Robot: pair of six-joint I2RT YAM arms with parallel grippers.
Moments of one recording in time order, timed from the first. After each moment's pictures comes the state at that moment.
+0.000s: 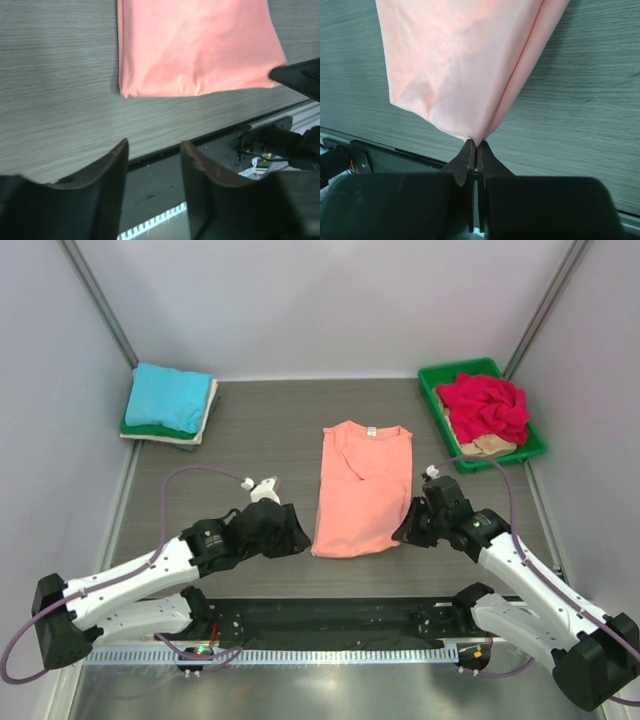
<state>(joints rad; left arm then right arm) -1.02 0.95 0.78 -0.62 -0.21 -1.02 0.49 0.87 0.64 -0.69 -0.13 0.74</state>
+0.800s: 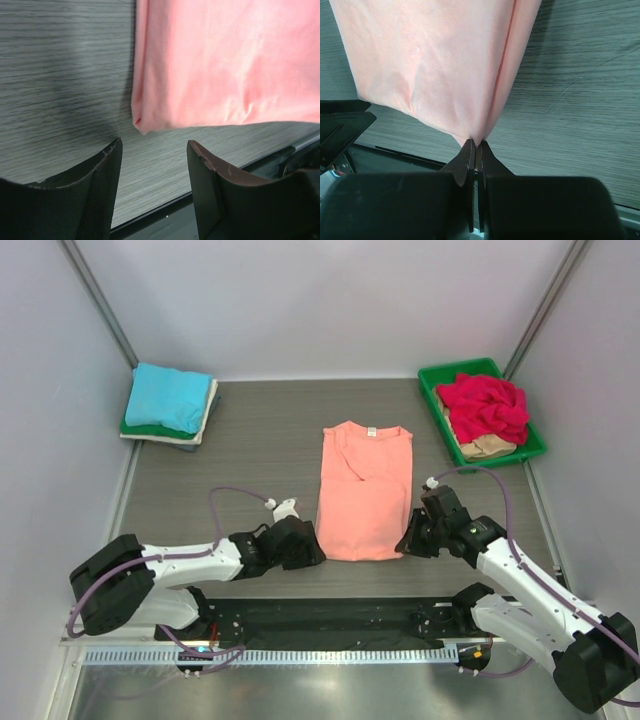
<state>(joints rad) -1.02 1.30 0.51 -0.06 -0.16 -1.06 0.49 0.87 0.56 -0.69 -0.13 0.75</state>
